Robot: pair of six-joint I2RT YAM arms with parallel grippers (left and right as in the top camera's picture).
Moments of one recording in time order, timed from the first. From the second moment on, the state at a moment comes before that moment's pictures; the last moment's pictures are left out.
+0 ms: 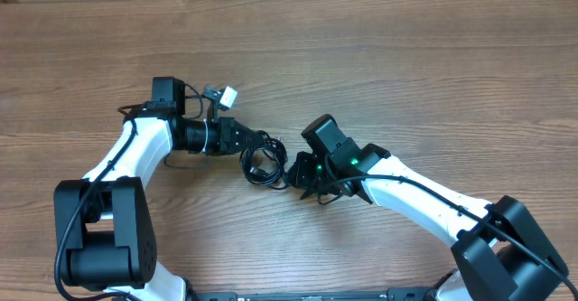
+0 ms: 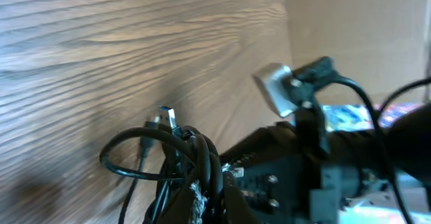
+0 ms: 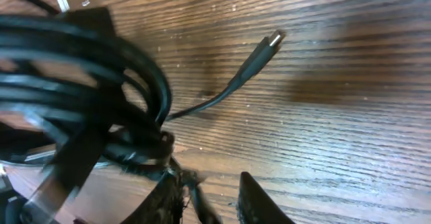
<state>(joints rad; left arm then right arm) 0.01 1.76 1.04 -0.67 1.12 0.09 0.70 1.65 0.94 -0.40 -0.30 0.93</state>
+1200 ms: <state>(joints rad) 0.10 1.76 1.04 -0.73 1.25 0.10 0.75 1.65 0.90 -0.32 -0.38 1.14</state>
